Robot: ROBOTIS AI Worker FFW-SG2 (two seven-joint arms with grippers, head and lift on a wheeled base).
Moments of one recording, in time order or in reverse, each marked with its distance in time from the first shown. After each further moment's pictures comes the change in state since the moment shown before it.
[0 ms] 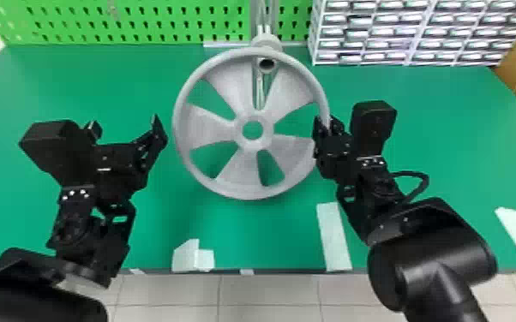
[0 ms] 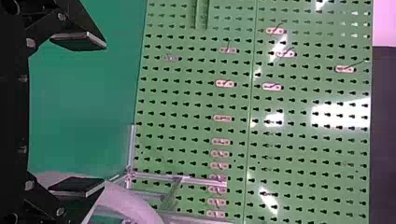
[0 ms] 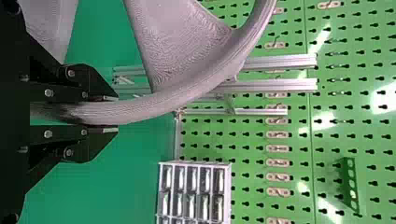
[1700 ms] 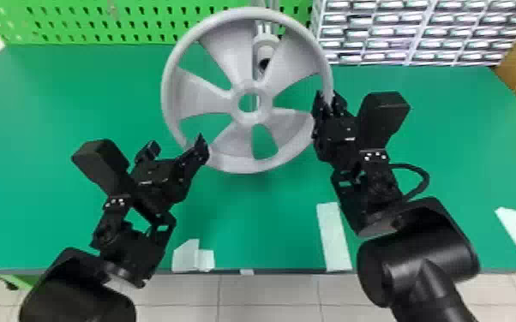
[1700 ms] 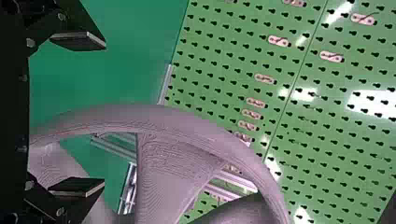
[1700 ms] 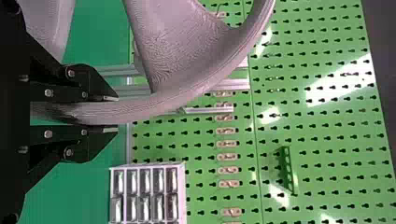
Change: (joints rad) left arm -0.106 0.097 -0.170 0.242 0.320 -0.188 -0.081; right arm -0.020 0.036 0.005 0.063 0.004 -0.246 0.000
